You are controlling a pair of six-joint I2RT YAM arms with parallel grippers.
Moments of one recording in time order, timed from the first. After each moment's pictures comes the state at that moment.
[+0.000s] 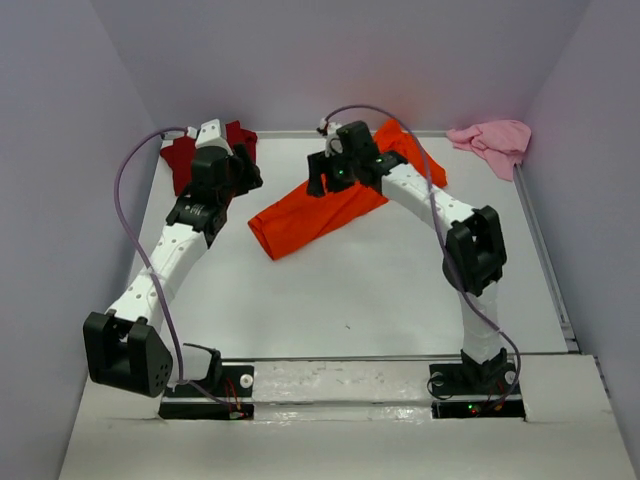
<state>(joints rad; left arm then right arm) -0.26 1.30 1.12 -0.19 -0.15 -0.44 0.55 2.05 1.91 -0.48 -0.26 0.20</state>
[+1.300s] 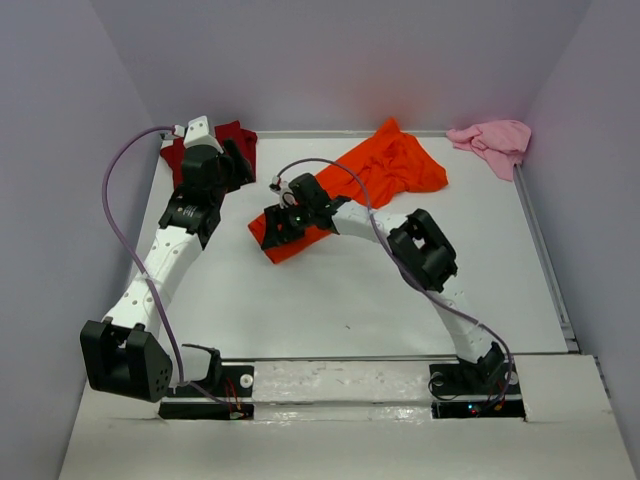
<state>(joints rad) -0.22 1.25 1.11 -0.16 -0.17 -0.44 0.77 2.40 1.89 -0.21 -0.54 0.40</state>
